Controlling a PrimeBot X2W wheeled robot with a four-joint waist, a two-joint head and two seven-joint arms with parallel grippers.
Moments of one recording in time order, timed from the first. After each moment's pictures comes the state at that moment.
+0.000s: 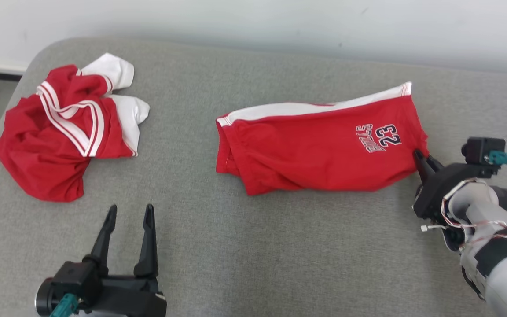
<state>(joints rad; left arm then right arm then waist) -0.15 0.05 -0.05 0.17 -0.23 -0.13 -0.26 -0.86 -0.39 0.72 1.12 0.99 0.13 -0.14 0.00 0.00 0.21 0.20</state>
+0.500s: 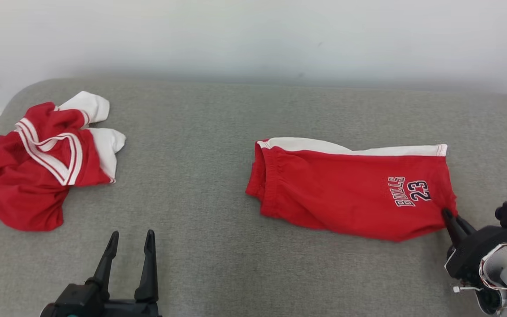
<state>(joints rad) -0.07 0.05 -0.05 0.18 -0.23 -0.13 -0.26 -0.55 -0.57 0.72 0.87 1.14 0.13 -0.18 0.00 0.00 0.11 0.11</state>
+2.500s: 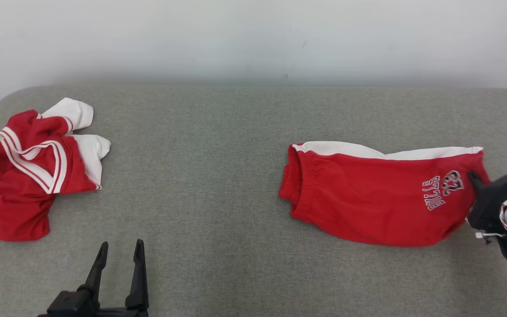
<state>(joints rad) -0.05 0.05 0.00 0.22 -0.21 -0.13 -0.26 -0.77 -0.59 0.73 1.07 1.11 0.13 -0.01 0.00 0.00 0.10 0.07</state>
